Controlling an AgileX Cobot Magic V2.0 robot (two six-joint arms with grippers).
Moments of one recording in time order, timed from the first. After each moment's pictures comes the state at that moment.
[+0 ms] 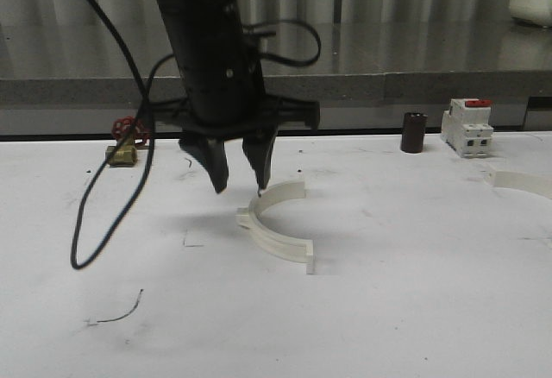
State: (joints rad) left arm -0.62 2.03 -1.63 0.05 0.88 -0.40; right arm 0.03 0.74 -0.61 0.04 0.60 0.07
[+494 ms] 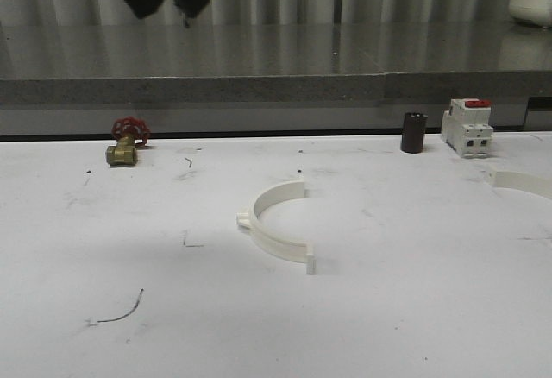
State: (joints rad) left arm -0.59 1.46 -1.34 0.04 0.85 0.01; right arm 0.03 0.74 -0.61 0.04 0.60 0.07
